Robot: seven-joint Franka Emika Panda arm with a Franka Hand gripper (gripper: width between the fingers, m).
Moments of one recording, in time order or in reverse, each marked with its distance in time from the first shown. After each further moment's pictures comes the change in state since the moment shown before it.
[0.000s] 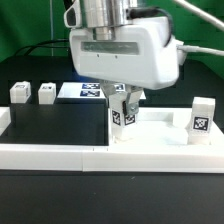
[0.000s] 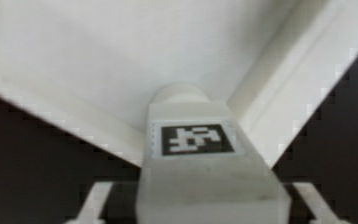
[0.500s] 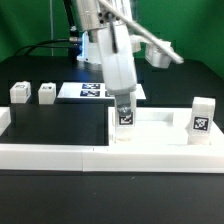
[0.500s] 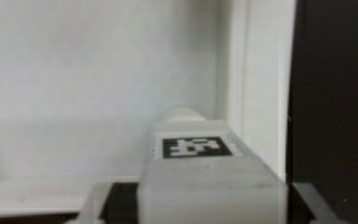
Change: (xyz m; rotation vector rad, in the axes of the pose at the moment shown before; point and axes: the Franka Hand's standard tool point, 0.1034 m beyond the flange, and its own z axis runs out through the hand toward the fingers) arm -0.005 -0.001 -0.001 0.030 -0.085 0.612
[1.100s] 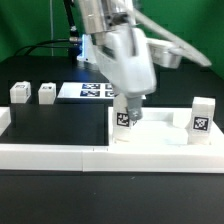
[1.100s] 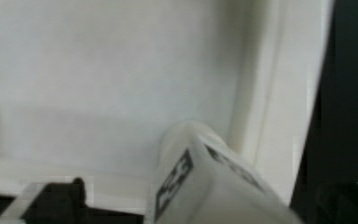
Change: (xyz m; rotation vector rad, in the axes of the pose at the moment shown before) arm -0.004 0.005 0.004 -0.059 -0.001 -0.408
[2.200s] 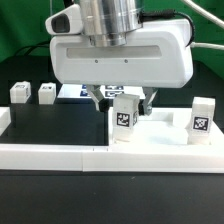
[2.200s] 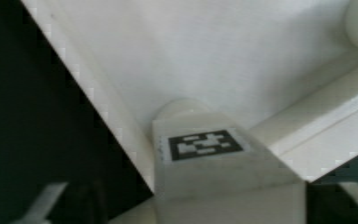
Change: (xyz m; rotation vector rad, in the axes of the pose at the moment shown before) arm 0.008 -0.002 0.000 -0.078 0.003 -0.690
